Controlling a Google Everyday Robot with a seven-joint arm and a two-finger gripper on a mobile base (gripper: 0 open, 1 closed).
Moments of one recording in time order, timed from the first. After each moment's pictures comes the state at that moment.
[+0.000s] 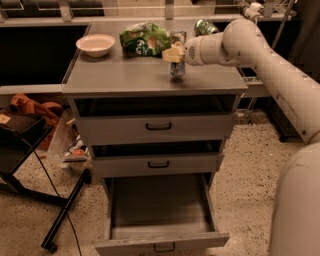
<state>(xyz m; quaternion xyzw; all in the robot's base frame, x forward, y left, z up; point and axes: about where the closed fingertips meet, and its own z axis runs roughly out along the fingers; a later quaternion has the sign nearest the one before) 0.815 -0.046 0.888 -0.25 0.79 0.28 0.48</state>
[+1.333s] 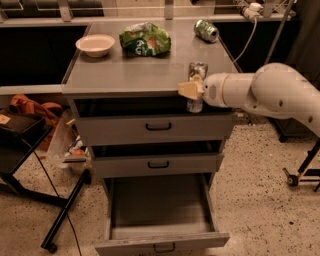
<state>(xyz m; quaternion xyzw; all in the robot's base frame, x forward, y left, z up) 0.671 -0.090 0.857 -0.20 0.81 0.27 0.48</state>
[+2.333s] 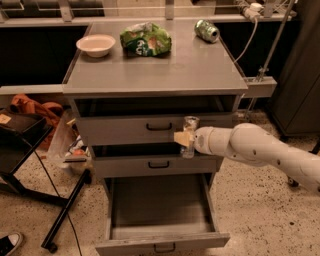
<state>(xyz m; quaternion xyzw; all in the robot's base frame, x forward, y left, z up) 0.646 -0.089 0.674 -0.13 0.86 0.29 0.40</state>
